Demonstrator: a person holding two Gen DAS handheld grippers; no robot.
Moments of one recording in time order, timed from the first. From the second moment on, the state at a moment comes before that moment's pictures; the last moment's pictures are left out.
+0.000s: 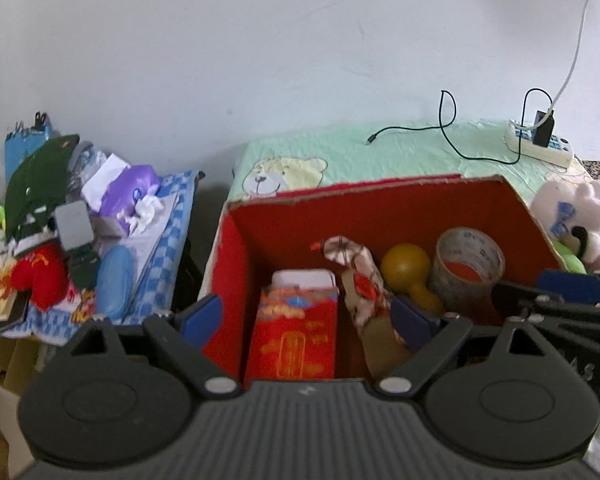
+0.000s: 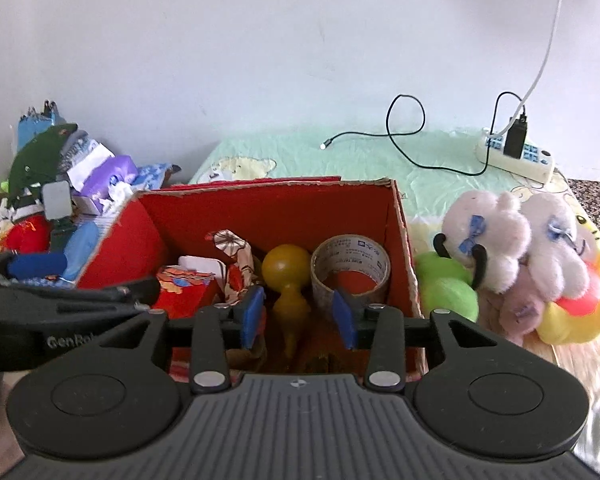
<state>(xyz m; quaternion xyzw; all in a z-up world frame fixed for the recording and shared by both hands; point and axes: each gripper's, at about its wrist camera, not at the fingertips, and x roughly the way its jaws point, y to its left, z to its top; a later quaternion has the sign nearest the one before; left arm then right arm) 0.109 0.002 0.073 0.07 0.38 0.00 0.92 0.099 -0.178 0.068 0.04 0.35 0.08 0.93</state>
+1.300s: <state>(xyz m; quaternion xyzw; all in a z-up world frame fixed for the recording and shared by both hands) 0.057 -0.006 0.023 0.08 0.50 -0.01 0.86 0.046 -0.183 0.045 0.07 0.41 0.08 0.91</state>
